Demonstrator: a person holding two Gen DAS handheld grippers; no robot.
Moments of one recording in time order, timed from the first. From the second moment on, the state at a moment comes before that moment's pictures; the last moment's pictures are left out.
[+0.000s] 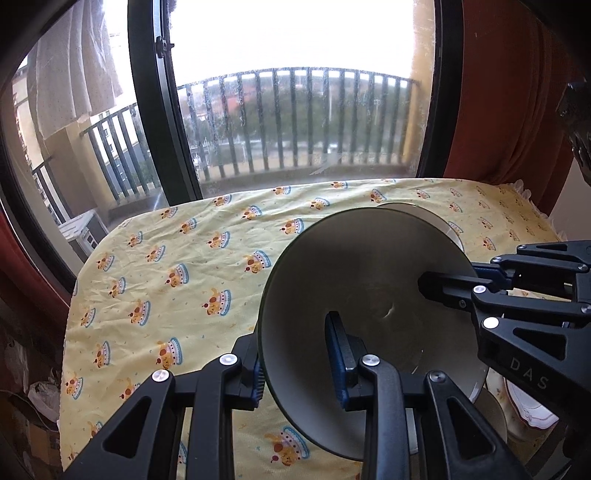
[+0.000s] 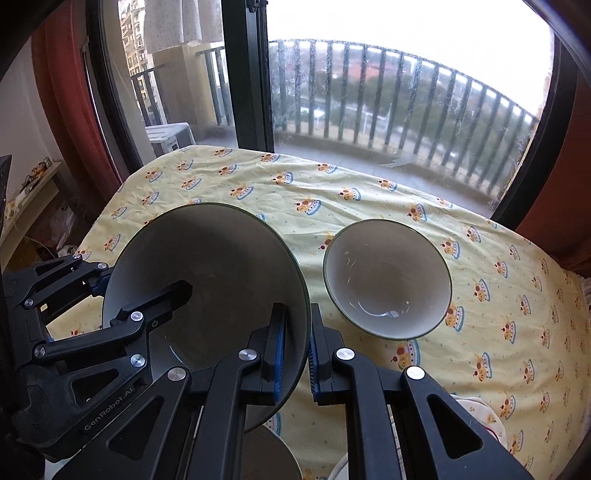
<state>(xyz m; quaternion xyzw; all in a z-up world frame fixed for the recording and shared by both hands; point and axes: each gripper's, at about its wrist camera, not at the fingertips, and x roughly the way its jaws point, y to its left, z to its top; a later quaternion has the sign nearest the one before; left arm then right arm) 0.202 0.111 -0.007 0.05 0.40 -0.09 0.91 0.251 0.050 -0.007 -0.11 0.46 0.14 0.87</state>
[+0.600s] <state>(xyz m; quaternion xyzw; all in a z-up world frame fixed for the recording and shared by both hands) 0.134 0.098 -0.002 0.06 0.38 -0.10 0.92 0.172 0.033 0.012 -0.10 0.43 0.14 0.89</state>
